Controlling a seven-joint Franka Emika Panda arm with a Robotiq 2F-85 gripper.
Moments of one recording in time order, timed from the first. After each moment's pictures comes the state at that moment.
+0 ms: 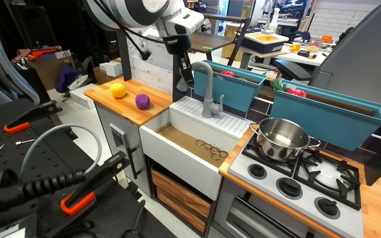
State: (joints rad) arm 0.29 0.83 -0.25 -1.83 0.05 2.99 0.88
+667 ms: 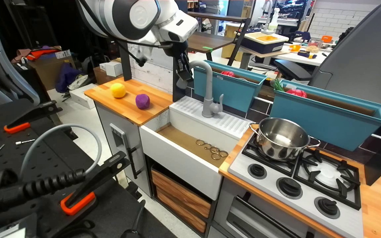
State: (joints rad) arm 0.29 0.85 -0.21 -1.86 0.19 3.20 0.84
